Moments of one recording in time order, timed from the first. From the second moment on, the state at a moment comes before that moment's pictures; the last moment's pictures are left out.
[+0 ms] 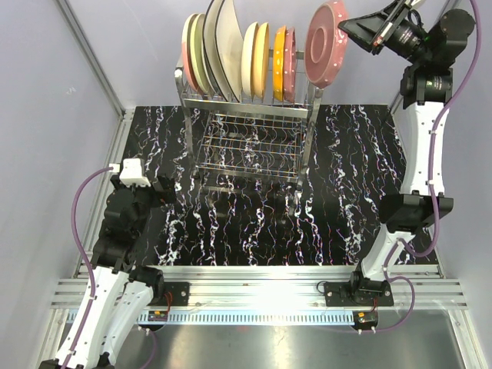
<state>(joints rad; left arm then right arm) -0.21 0.51 0.63 -0.31 -0.15 -0.14 -0.10 1.89 2.39 -0.05 -1.00 1.23</state>
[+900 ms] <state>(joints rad) -0.21 0.51 0.63 -0.31 0.02 -0.24 -0.14 1.50 2.12 -0.04 -1.13 1.13</state>
